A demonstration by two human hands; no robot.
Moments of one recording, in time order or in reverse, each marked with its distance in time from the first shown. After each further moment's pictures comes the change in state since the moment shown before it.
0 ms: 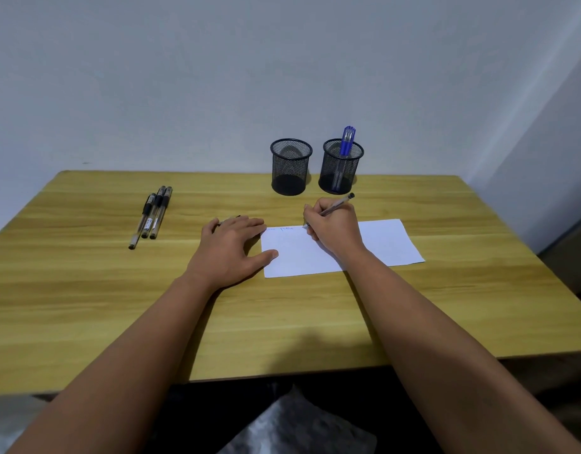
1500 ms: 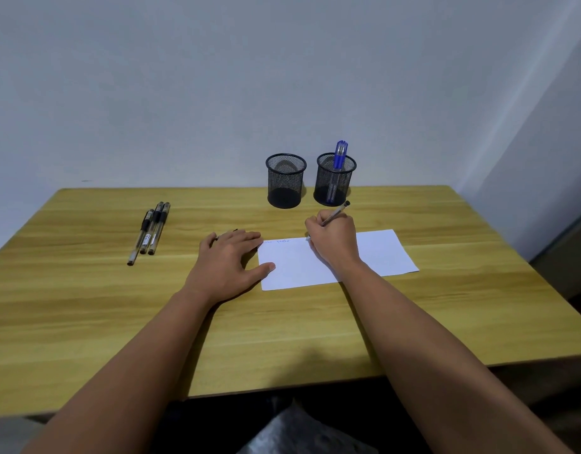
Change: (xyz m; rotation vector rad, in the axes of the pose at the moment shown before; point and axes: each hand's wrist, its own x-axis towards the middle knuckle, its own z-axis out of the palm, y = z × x) left_hand -0.001 -0.002 -0.001 -0.001 -0.005 0.006; right_hand 0.005 0.008 0.002 -0.043 0.128 0.000
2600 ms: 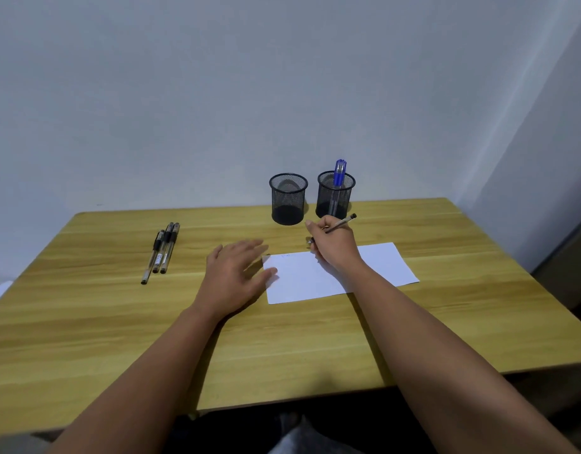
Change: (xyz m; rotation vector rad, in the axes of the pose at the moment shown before) left_hand -0.001 0.001 -0.006 -0.131 0.142 0.025; right_hand 0.000 -0.032 -0.005 0.224 -0.093 0.177
